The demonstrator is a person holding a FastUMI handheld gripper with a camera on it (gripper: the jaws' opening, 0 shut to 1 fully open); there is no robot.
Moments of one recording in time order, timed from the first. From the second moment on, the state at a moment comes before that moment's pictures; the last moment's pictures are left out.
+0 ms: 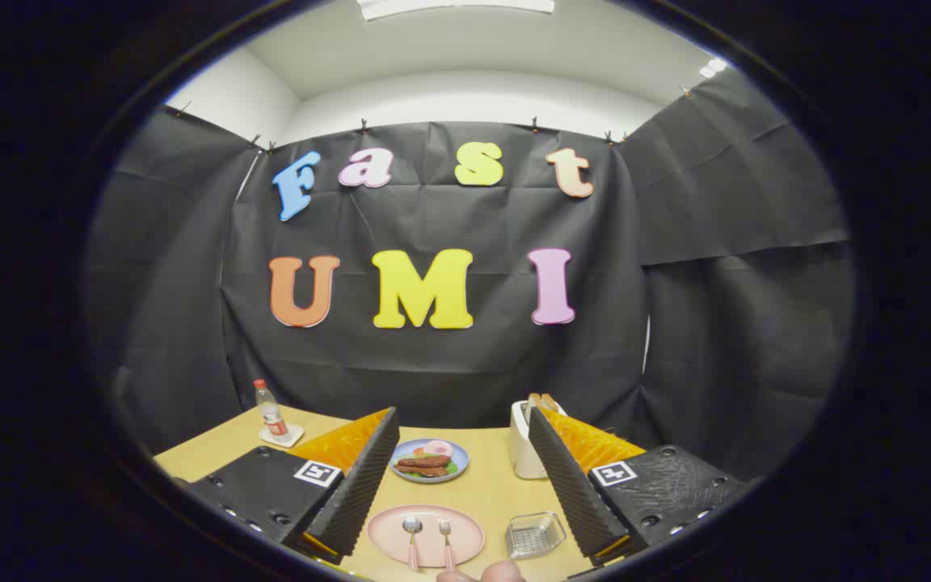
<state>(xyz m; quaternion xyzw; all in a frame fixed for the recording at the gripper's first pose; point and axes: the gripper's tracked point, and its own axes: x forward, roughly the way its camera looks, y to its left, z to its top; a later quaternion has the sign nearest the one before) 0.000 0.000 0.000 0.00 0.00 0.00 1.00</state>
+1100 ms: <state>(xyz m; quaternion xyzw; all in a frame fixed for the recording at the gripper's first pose) 0.010 0.021 -0.132 -0.05 0.15 0.06 0.99</state>
